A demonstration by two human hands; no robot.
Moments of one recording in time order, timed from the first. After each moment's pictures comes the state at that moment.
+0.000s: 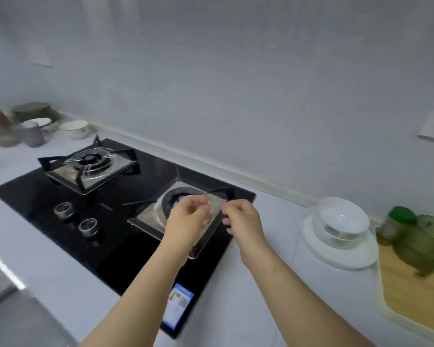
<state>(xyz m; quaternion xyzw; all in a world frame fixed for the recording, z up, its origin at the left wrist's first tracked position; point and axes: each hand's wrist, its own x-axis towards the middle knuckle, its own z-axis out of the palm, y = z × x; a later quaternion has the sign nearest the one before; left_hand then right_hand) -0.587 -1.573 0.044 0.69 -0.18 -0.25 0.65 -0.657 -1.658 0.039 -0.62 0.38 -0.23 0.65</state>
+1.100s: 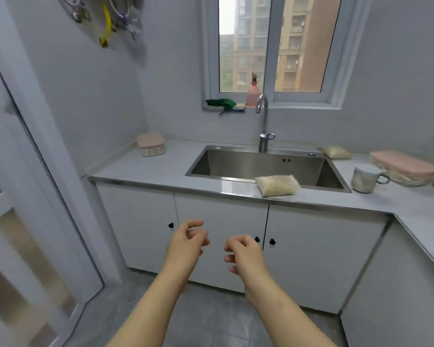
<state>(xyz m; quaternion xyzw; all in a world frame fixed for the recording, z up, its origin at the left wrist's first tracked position) -0.283 -0.723 0.034 0.67 0.31 0.20 0.64 -0.224 -0.825 0.017 -0.71 -0.06 0.25 0.66</state>
